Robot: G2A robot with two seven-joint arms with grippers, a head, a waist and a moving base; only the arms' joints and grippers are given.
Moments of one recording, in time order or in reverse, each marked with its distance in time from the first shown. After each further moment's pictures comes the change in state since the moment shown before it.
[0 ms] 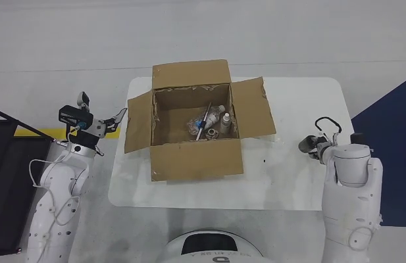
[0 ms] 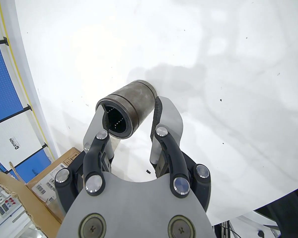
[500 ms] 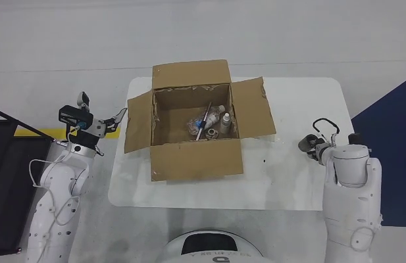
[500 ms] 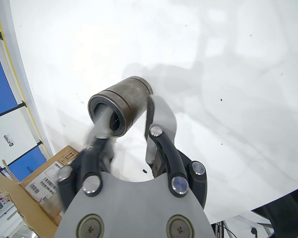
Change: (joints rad) left arm 0.000 0.000 0.000 0.000 0.000 0.000 0.000; right arm -0.023 0.023 -0.009 -0.017 0.023 0.000 0.000
